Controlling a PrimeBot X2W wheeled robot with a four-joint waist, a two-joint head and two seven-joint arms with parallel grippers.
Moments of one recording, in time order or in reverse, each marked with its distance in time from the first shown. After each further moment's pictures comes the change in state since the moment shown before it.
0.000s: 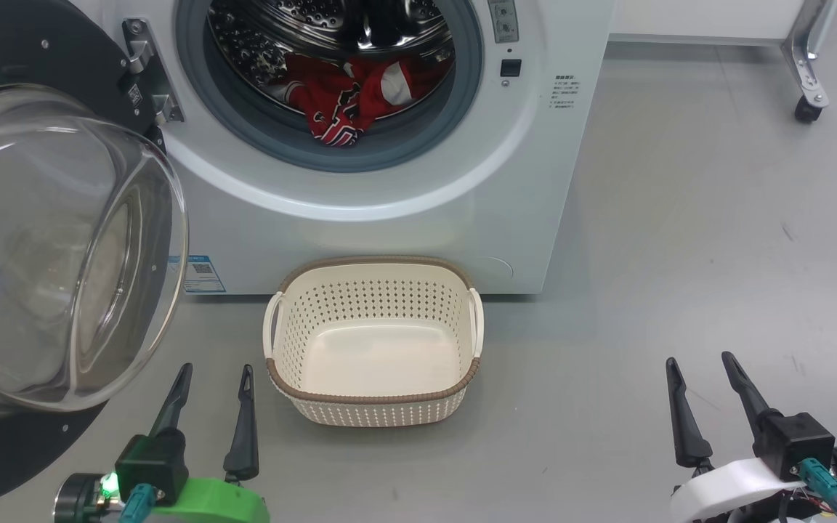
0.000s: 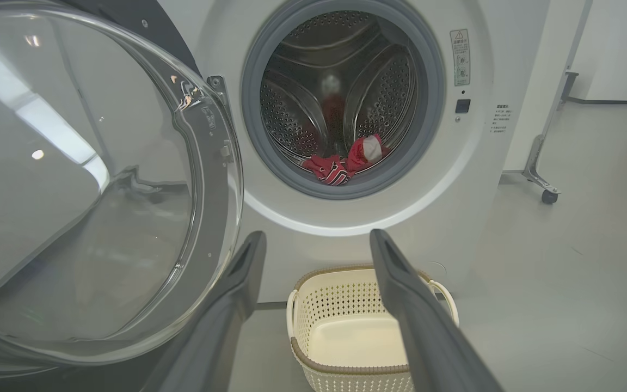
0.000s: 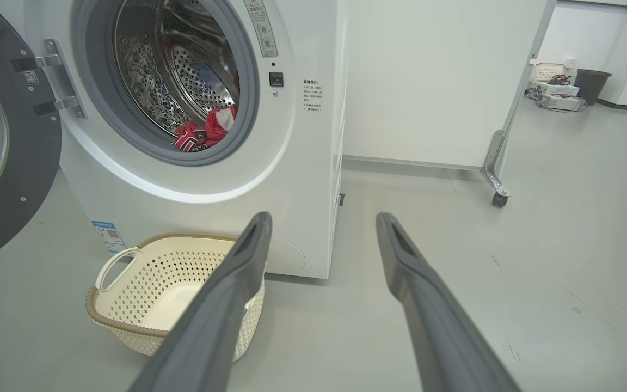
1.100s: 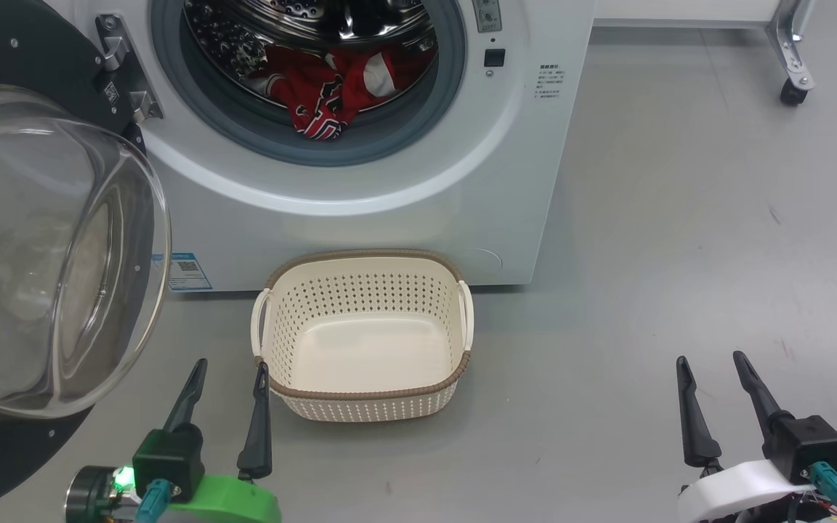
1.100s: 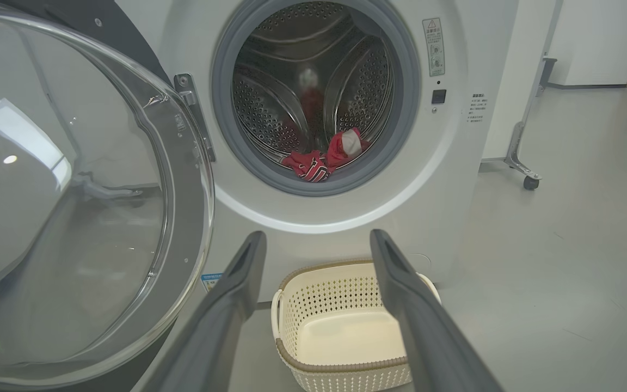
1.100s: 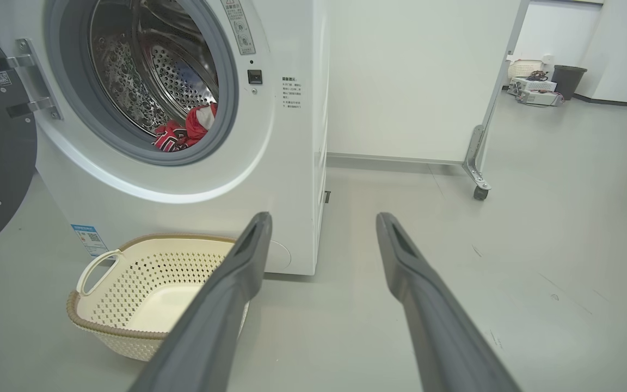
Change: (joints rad) left arm 0.001 -0.001 -0.029 -0.036 0.024 0.012 0.035; right arm 0.016 0.000 -0.017 -0.029 0.000 -0.010 0.000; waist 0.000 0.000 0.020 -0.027
